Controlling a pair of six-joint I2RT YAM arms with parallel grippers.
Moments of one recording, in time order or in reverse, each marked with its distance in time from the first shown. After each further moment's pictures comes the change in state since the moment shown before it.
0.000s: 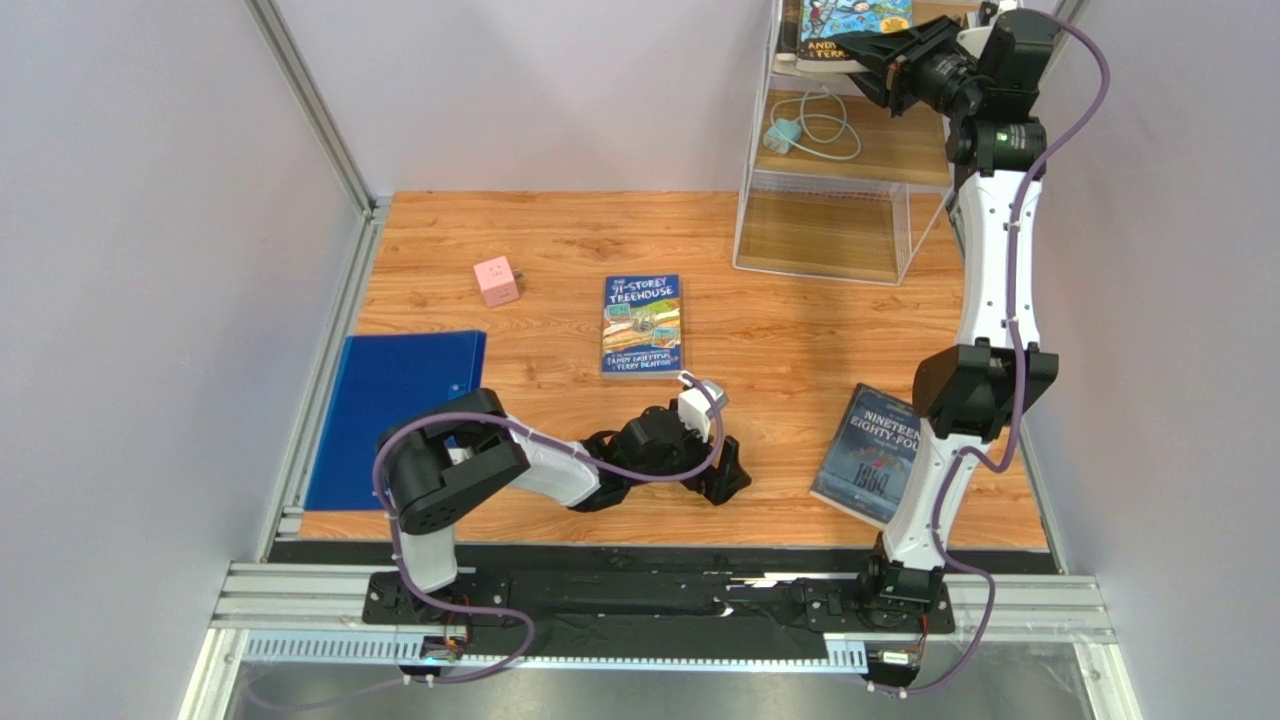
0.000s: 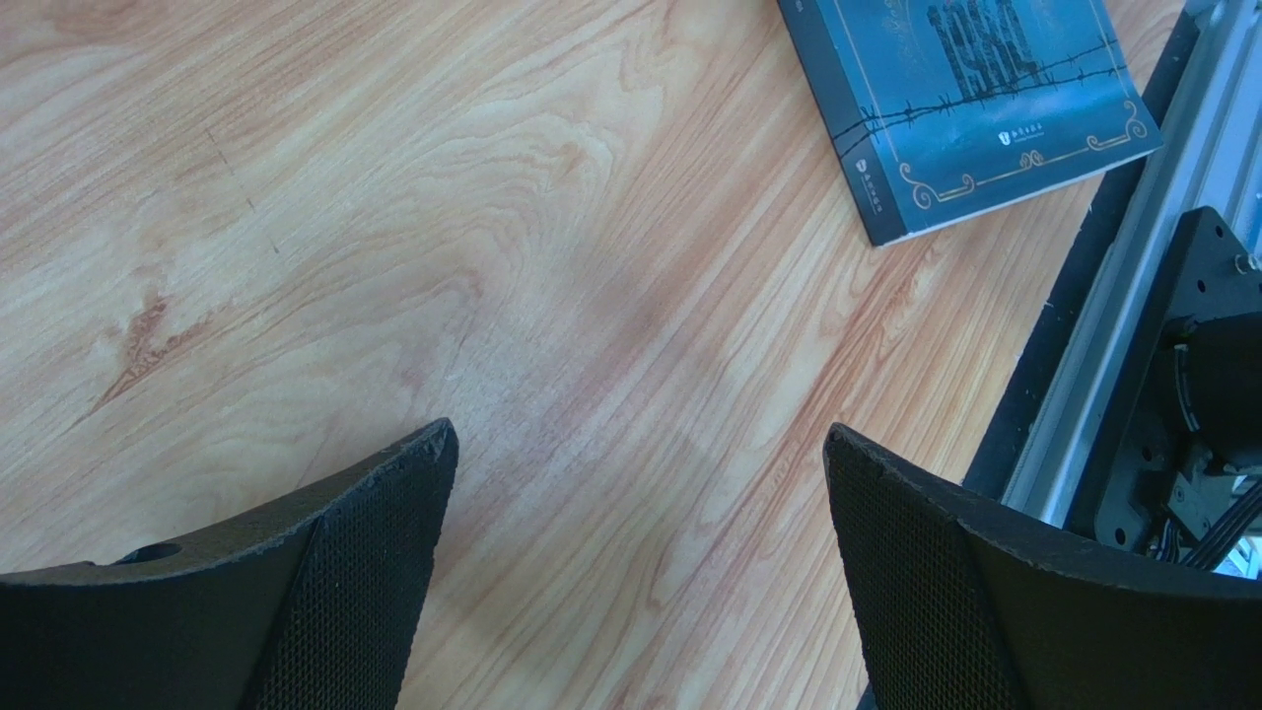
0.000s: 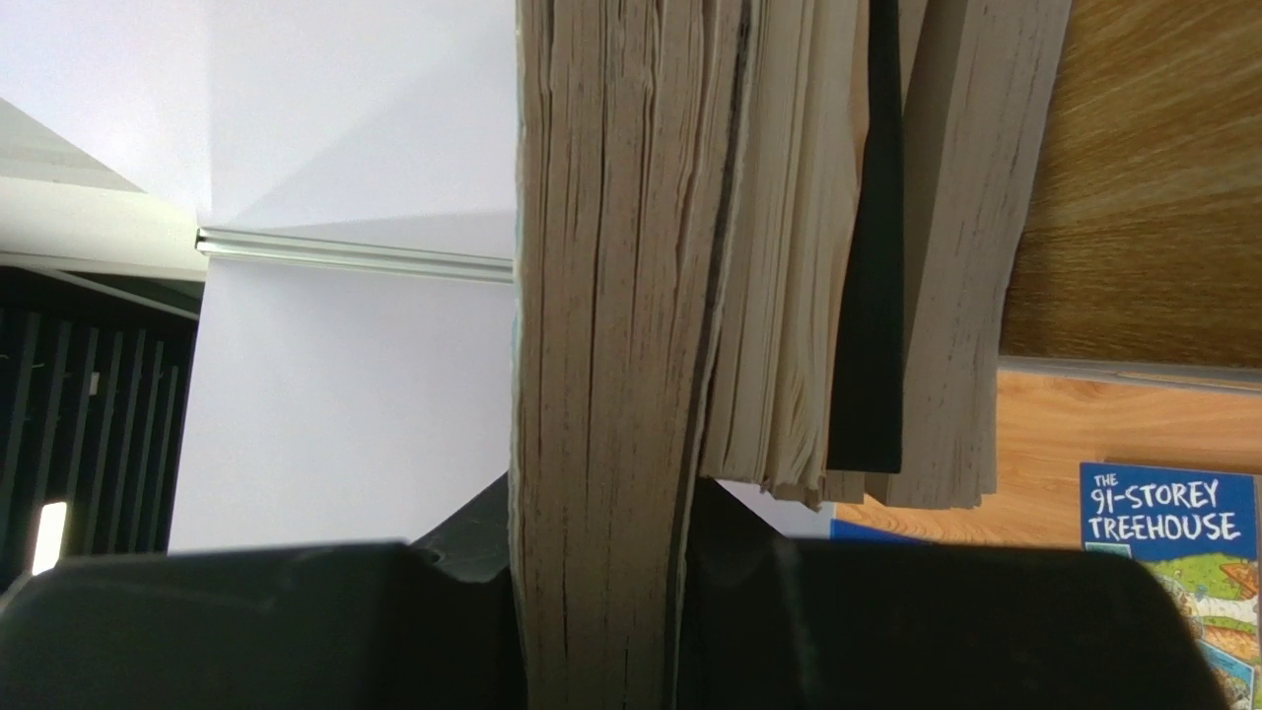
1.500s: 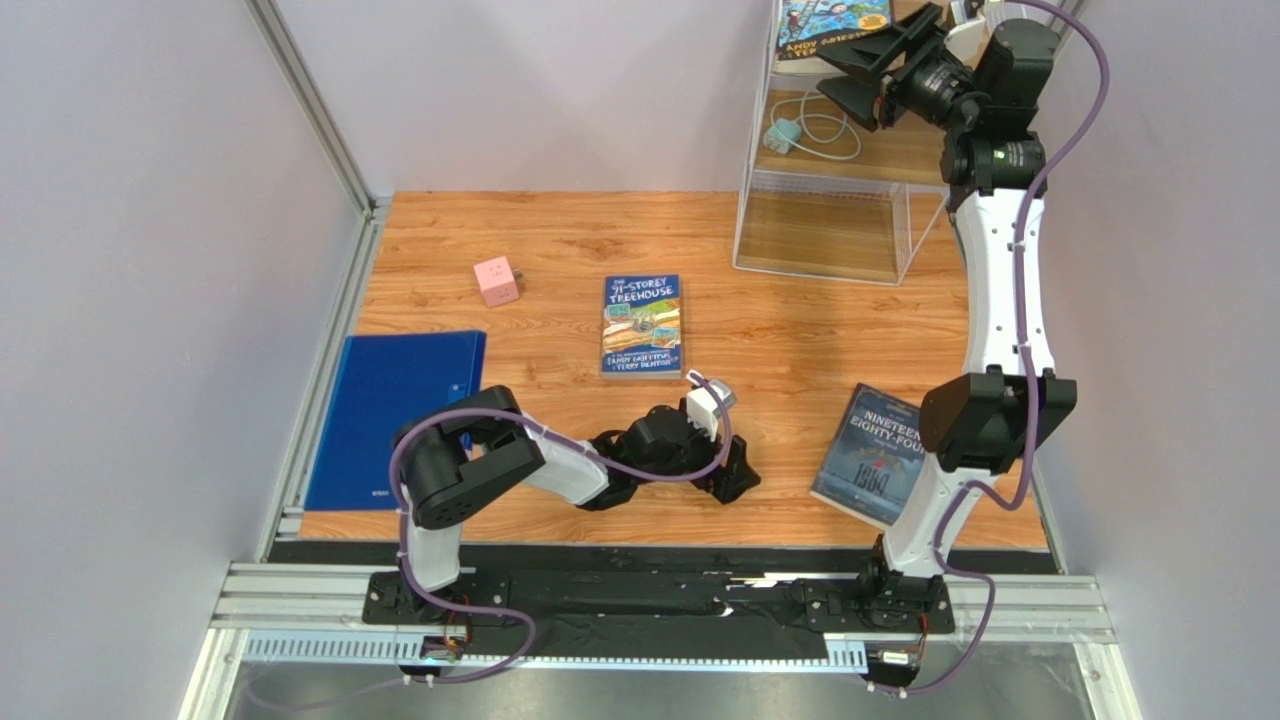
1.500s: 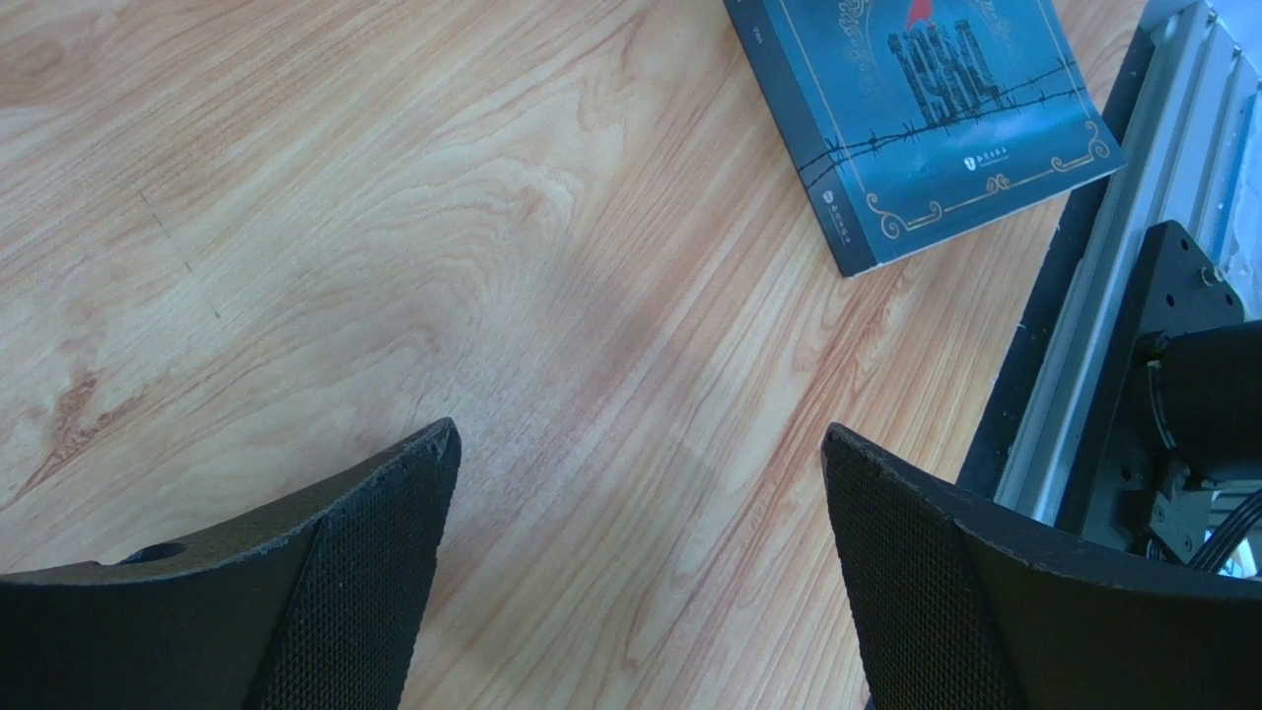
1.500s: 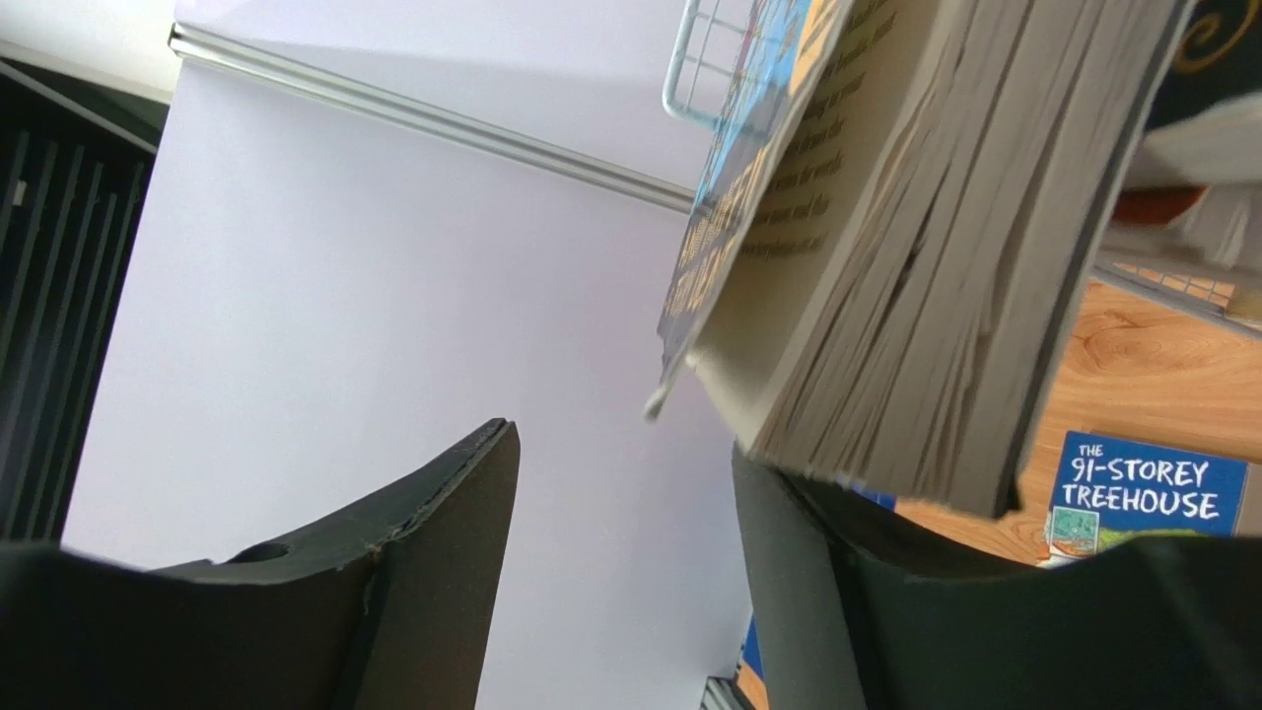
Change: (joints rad) left arm -0.003 0.056 0.033 0.058 0.027 -0.001; right arm 0.045 -0.176 -0.238 0.134 -0.087 -0.114
